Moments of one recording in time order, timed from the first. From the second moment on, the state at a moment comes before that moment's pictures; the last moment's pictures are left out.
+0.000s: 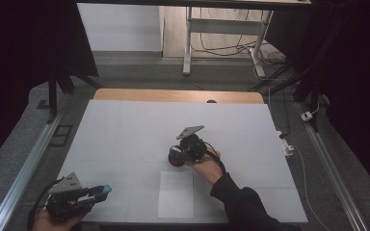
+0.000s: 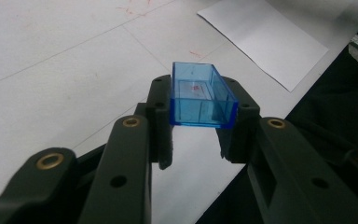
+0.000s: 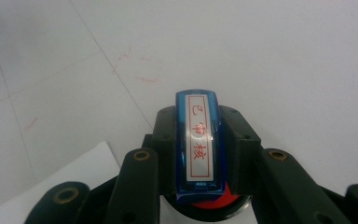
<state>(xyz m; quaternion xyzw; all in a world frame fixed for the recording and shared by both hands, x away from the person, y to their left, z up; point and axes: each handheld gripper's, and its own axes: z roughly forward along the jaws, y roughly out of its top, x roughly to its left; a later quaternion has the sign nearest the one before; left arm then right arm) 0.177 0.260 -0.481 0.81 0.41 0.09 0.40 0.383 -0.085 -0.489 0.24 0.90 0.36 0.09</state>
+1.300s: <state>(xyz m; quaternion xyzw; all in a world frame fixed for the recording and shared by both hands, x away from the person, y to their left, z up) 0.177 0.260 -0.481 0.82 0.41 0.08 0.40 0.334 -0.111 -0.440 0.19 0.89 0.42 0.07</state>
